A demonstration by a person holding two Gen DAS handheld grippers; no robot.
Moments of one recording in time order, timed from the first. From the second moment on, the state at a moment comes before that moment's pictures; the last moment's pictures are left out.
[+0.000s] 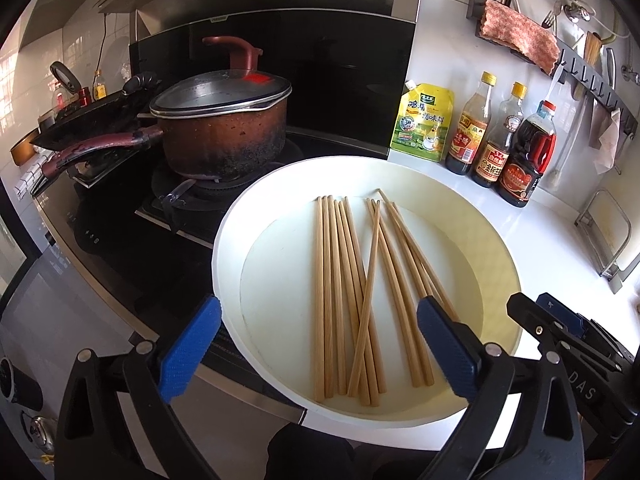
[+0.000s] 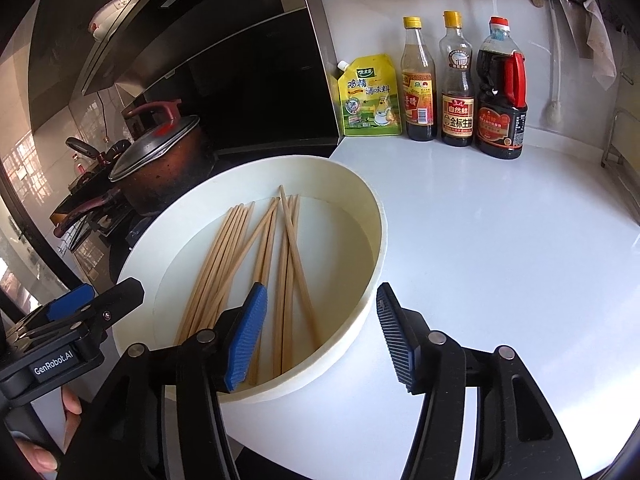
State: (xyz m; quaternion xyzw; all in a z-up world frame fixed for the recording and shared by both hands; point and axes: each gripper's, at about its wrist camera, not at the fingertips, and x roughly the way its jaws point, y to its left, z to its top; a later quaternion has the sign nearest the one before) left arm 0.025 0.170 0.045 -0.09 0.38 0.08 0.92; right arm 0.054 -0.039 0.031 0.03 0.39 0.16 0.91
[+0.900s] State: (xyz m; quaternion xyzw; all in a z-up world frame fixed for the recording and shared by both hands) left arm 0.021 0.167 0.048 -0.08 0.37 0.09 0.92; right arm 0.047 -0.040 0.034 0.03 0.38 0.16 0.91
